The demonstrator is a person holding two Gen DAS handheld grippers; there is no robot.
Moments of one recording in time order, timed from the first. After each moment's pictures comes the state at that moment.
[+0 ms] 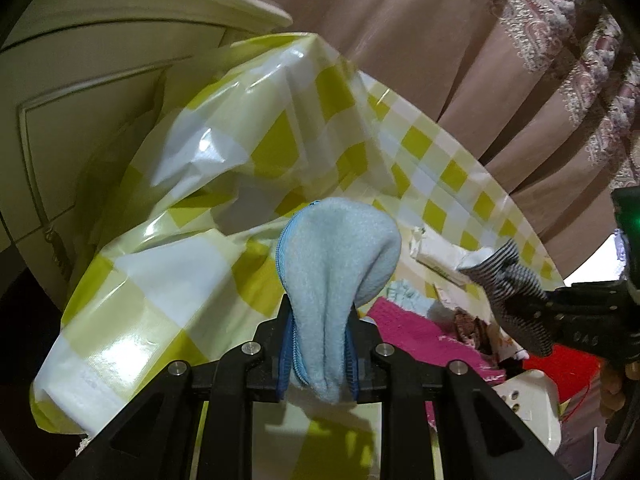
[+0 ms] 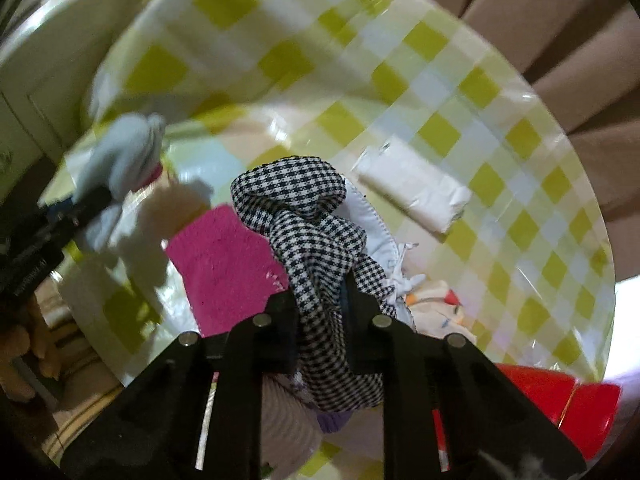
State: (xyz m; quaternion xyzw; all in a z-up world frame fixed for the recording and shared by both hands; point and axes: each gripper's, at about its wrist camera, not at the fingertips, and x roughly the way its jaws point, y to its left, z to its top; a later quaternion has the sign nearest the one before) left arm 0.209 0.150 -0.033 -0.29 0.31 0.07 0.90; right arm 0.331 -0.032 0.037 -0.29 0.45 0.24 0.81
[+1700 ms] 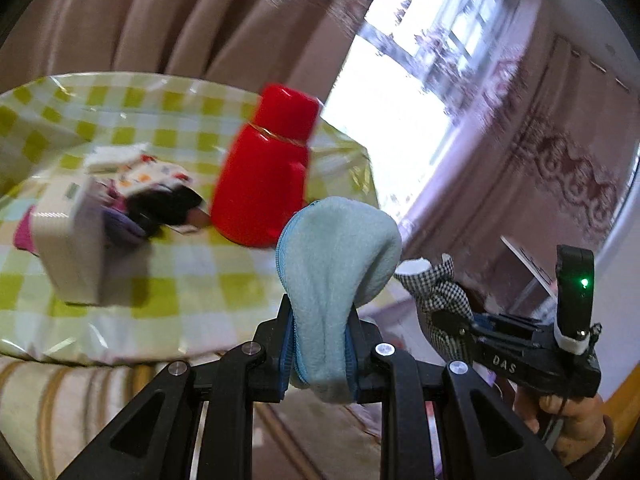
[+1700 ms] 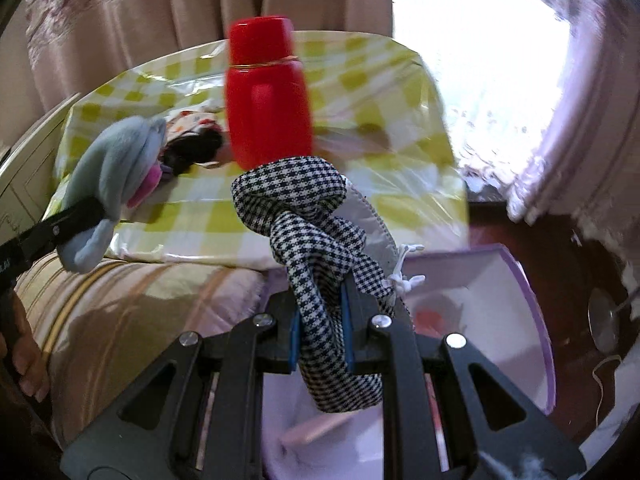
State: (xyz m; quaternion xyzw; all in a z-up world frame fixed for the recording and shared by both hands) left arm 0.066 -0.199 0.045 -0.12 0.34 -0.28 0.89; right arm 0.050 -0.435 0.019 0.01 0.40 0.02 0.92
